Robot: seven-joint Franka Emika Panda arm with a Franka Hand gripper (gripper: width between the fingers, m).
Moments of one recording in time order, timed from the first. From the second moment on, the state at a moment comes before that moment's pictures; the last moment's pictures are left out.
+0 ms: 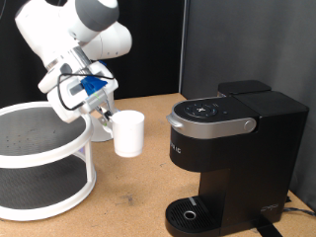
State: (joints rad) arm 0.22 -0.49 -0.53 -2.81 0.69 2.56 -0.93
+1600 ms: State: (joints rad) arm 0.47 -0.12 -0.62 -2.69 1.11 2.68 -1.30
